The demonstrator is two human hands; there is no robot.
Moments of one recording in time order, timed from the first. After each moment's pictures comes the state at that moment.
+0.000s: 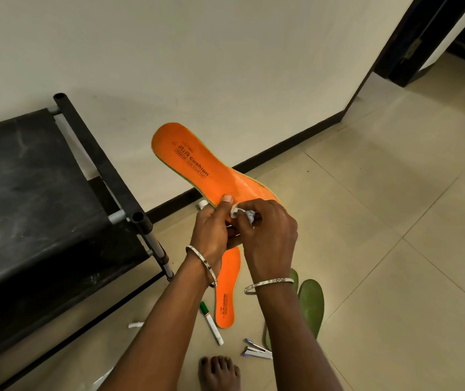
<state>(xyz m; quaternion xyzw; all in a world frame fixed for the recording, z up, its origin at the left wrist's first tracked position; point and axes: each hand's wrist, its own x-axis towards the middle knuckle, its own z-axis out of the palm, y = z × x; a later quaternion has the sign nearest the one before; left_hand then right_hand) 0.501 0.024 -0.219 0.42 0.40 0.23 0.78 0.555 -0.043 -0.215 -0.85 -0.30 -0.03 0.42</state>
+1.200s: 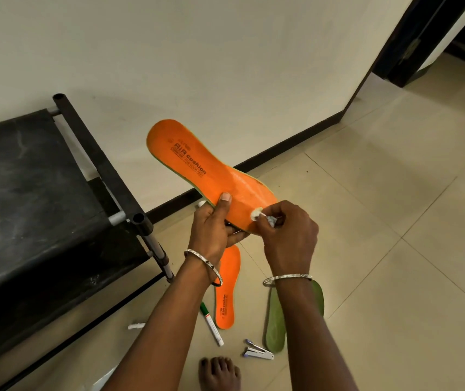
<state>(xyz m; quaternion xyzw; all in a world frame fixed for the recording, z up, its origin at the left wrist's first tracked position) 0.501 0.027 -0.223 0.42 0.39 0.26 0.78 0.579 -0.060 -0.225 -0.87 -0.22 -0.01 0.43</state>
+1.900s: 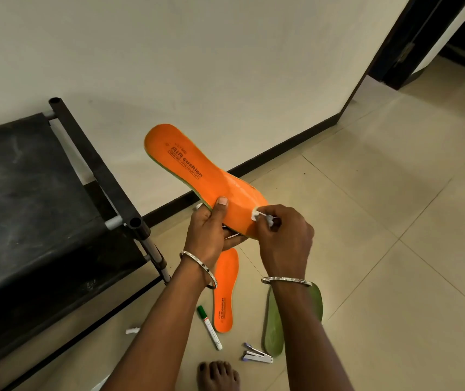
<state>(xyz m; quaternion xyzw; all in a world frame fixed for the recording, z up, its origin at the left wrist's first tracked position) 0.500 0.030 -0.223 0.45 0.39 0.24 0.76 0.578 -0.057 -0.228 -0.87 -0.23 -0.03 0.44</state>
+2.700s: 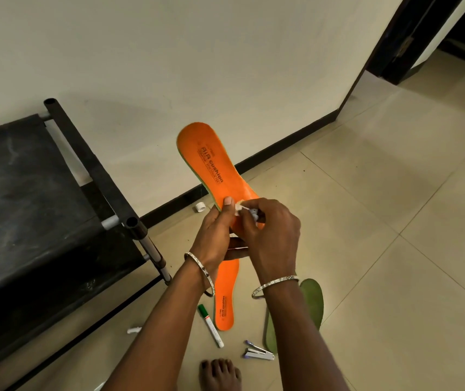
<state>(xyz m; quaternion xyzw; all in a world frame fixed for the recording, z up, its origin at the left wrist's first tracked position) 0.498 0.021 -0.218 0.49 0.37 0.16 0.77 0.567 -0.049 -0.220 -0.85 -0.30 -0.03 0.44</state>
